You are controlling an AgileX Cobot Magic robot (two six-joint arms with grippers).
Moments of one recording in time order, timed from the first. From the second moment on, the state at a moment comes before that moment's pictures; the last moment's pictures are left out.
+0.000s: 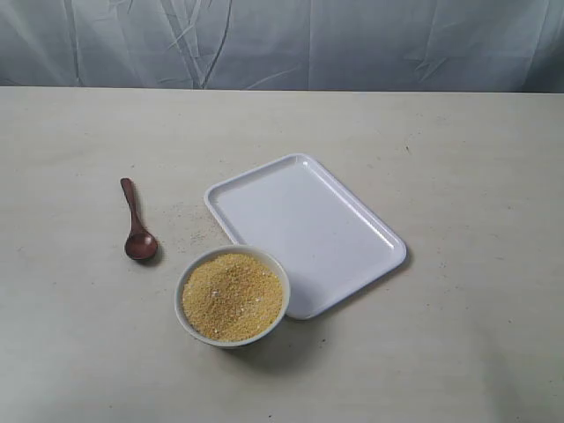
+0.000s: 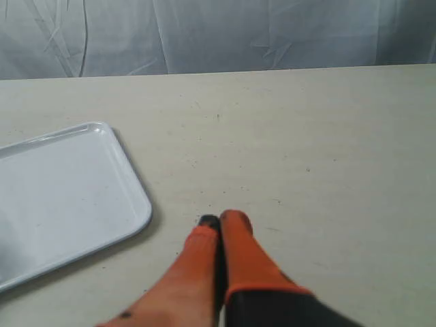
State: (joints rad) left arm 0.00 0.00 0.00 0.02 0.23 -0.04; right arm 0.13 0.01 0.00 0.03 0.37 0.00
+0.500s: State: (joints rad) left arm 0.00 0.00 0.00 -0.02 0.06 -0.04; right arm 0.13 0.01 0.00 0.03 0.37 0.00
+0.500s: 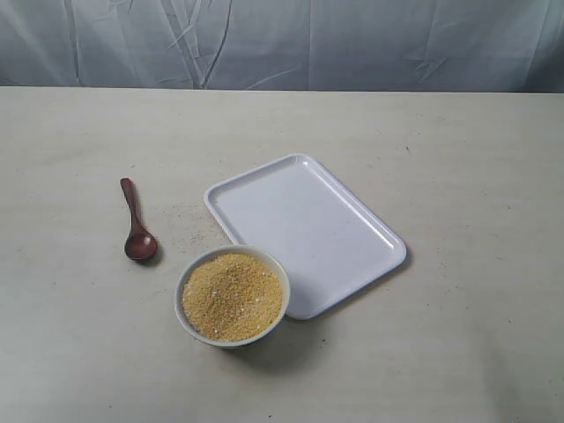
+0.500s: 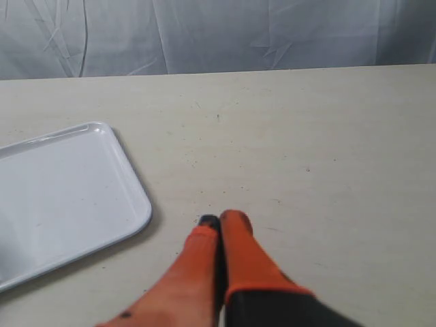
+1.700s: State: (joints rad) left arm 0.00 1.05 -0.58 -0.02 0.38 -0.04; right arm 0.13 0.01 0.00 0.03 0.37 0.00
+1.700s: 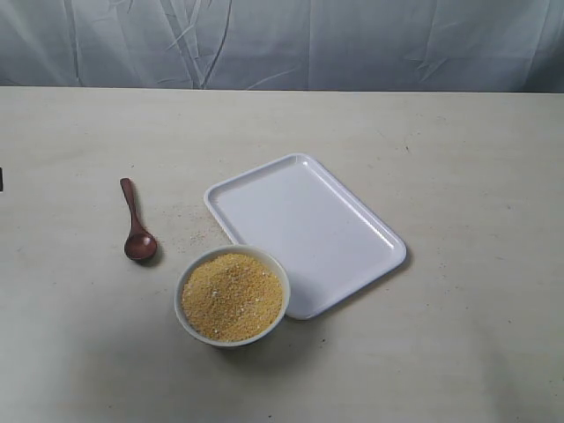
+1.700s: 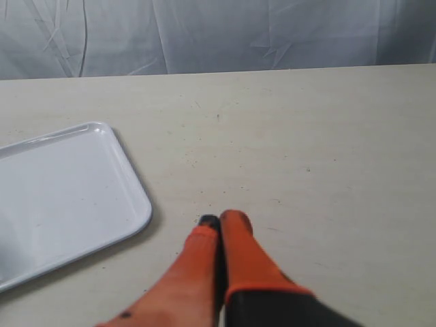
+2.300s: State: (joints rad) left arm -0.11 1.55 -0.89 -0.16 0.42 -0.09; right arm 0.13 0.01 0.00 0.04 0.37 0.00
